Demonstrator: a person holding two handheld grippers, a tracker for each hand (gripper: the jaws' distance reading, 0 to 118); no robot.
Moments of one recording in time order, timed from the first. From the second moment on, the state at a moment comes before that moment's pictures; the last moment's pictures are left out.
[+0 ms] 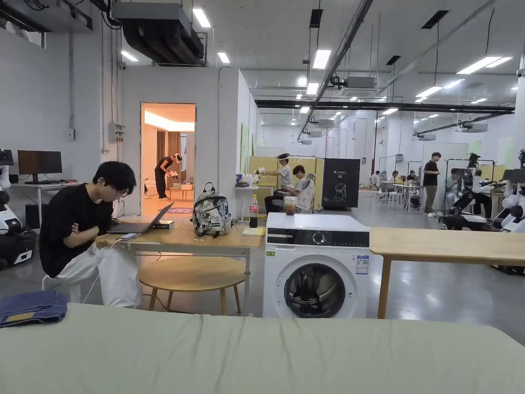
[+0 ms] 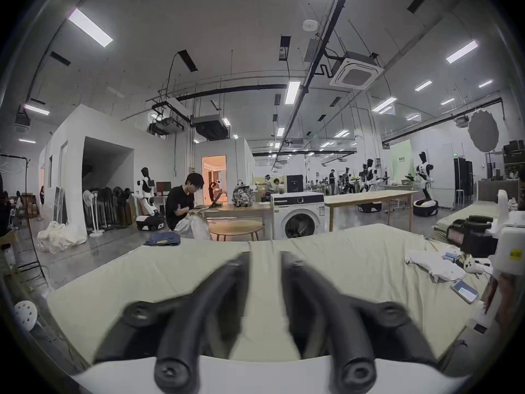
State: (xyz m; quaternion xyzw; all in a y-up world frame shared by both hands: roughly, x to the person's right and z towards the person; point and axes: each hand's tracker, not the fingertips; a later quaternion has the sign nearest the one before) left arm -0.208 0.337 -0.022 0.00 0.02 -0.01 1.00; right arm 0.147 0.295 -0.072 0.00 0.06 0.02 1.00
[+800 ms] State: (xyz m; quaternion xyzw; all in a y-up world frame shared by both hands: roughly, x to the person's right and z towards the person) left arm -0.199 0.340 -0.018 0.02 0.00 -0.01 1.00; right arm 0.147 0.301 -0.064 0.03 0.05 0.01 1.00
